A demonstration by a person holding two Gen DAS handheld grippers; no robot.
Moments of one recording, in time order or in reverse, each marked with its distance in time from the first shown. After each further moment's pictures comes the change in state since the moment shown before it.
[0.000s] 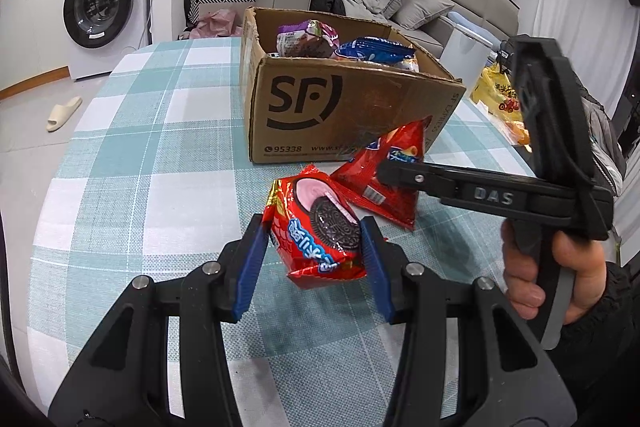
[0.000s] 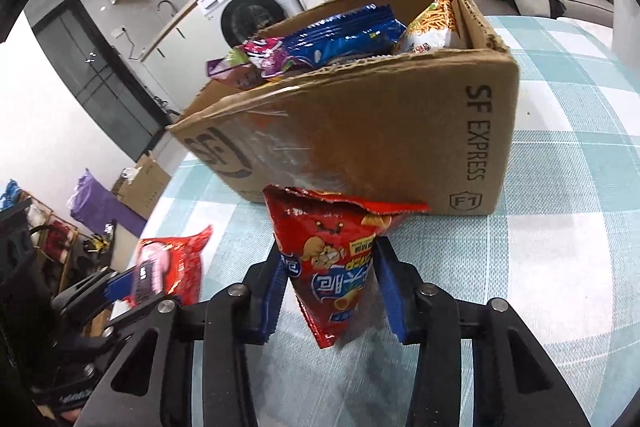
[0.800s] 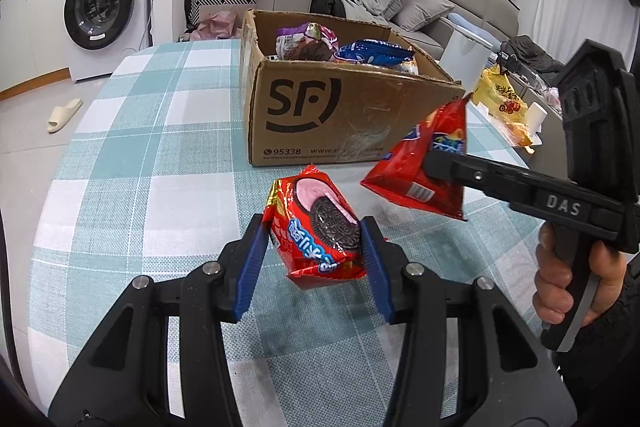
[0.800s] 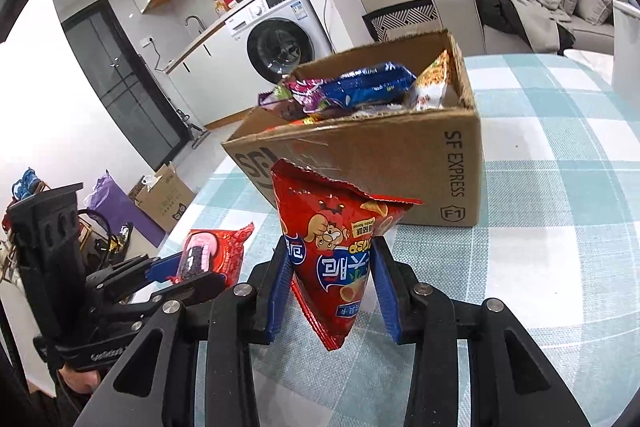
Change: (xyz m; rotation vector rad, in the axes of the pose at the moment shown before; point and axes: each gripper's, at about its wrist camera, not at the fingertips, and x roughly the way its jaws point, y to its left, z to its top) left arm 0.001 -0.001 0.001 0.000 -0.011 0.003; right arm -0.058 0.004 -0.018 -0.063 -0.109 0.054
